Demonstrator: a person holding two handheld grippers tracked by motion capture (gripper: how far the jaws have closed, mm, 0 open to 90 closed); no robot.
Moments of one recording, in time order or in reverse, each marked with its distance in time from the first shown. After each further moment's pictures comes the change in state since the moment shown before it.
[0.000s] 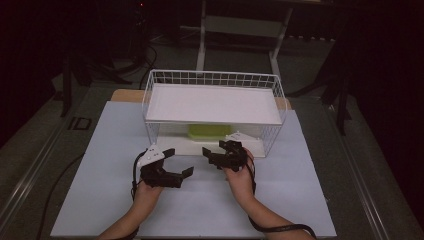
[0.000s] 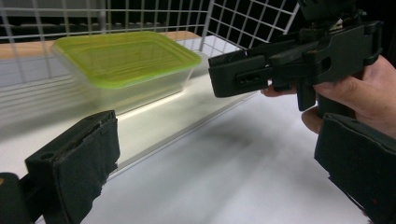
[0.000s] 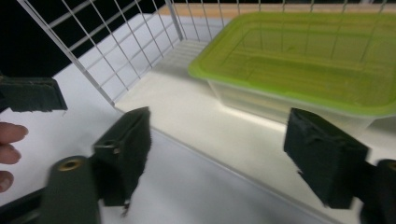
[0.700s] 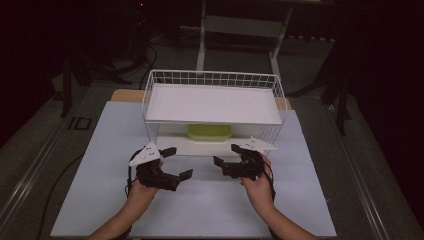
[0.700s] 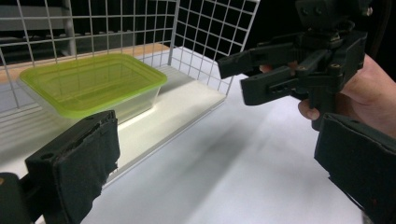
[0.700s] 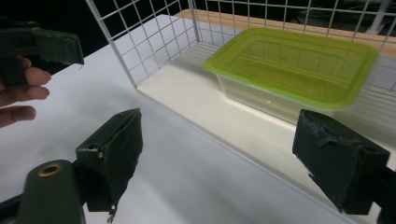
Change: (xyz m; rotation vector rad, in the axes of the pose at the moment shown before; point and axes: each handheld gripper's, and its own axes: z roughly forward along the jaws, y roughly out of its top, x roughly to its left) left arm -0.008 0.019 -0.021 -0.015 -0.102 0.037; right arm -0.001 -0.002 -0.056 -0.008 0.052 -0.118
